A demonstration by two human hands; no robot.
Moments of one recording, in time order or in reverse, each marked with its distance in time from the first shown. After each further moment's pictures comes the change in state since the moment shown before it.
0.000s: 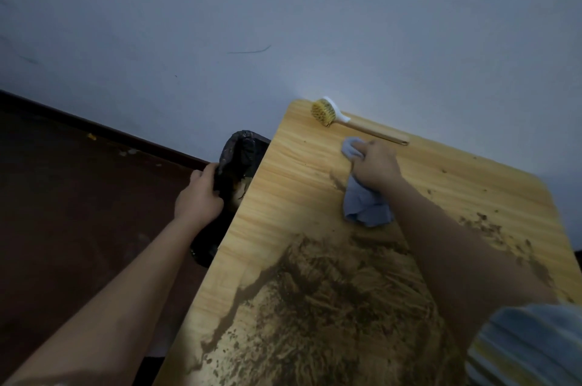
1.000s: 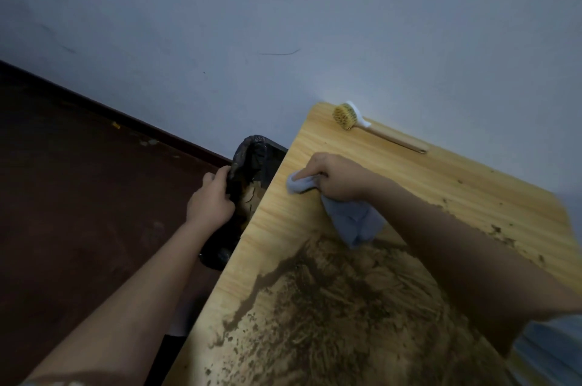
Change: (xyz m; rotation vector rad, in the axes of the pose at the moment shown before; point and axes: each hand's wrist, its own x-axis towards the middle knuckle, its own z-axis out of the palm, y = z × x) left_hand -0.026 -0.012 -0.008 -0.015 0.008 -0.036; right_hand -0.035 -0.086 0.000 0.046 -0.292 -0.669
